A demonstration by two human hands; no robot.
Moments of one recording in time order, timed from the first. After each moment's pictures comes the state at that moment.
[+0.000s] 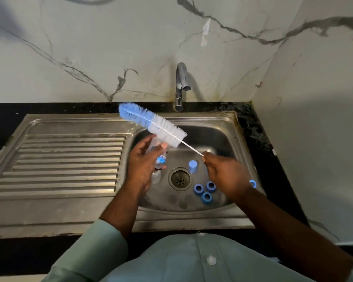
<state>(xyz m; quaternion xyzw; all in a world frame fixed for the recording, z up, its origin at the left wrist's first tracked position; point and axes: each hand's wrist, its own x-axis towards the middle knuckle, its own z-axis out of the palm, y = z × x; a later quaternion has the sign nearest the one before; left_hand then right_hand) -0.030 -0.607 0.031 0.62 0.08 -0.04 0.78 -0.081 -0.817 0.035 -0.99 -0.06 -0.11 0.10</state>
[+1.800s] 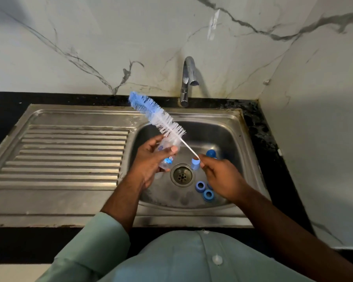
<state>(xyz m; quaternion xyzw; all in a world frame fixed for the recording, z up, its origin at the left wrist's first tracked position) -0.025 -0.599 0.025 0.64 0.10 -0.16 0.75 -0.087 -0.800 0.041 -0.96 -0.07 0.01 0.28</state>
